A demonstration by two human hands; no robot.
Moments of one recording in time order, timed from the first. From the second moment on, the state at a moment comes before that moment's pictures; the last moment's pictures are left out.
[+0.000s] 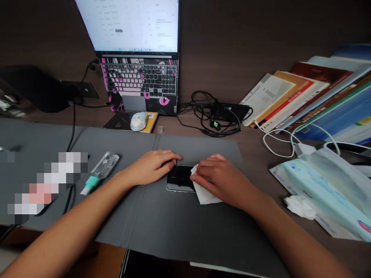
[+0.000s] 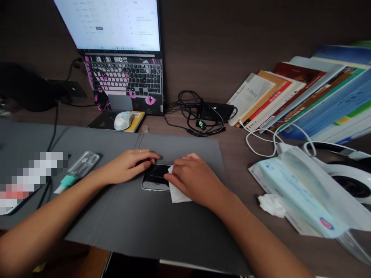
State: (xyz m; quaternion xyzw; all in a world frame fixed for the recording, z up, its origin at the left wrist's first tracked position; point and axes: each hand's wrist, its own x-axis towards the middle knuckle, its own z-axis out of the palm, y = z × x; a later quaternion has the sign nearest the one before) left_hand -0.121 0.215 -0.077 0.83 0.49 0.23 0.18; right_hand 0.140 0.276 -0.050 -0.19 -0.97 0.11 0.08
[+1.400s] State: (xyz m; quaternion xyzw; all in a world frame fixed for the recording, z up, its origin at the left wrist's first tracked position) left_hand -0.122 0.216 -0.079 0.83 0.48 0.22 0.17; right_hand 0.169 0.309 -0.039 -0.24 -0.94 0.24 0.00
